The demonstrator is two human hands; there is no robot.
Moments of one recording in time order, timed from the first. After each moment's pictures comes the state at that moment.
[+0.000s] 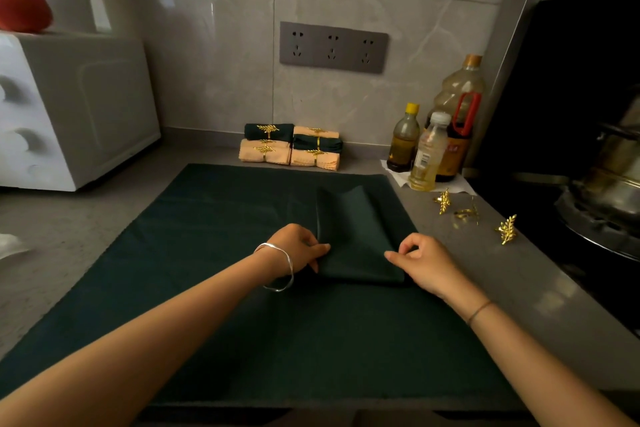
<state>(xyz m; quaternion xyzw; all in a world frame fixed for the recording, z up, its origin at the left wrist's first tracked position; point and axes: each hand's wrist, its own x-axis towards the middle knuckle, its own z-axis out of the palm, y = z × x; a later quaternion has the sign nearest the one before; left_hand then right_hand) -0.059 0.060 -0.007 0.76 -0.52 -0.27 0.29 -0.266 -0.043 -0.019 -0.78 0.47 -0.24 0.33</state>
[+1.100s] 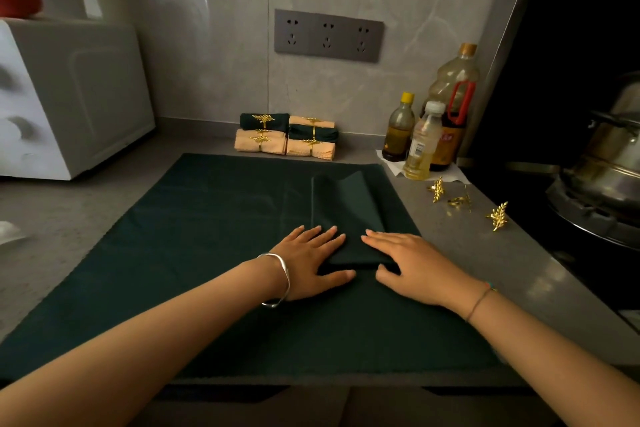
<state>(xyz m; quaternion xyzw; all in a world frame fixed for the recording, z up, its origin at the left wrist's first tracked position) -0.087 0.083 -0.018 0.69 -0.72 -0.09 -0.01 -0.278 -0.009 0.000 -0.96 0.28 -0.03 0.01</state>
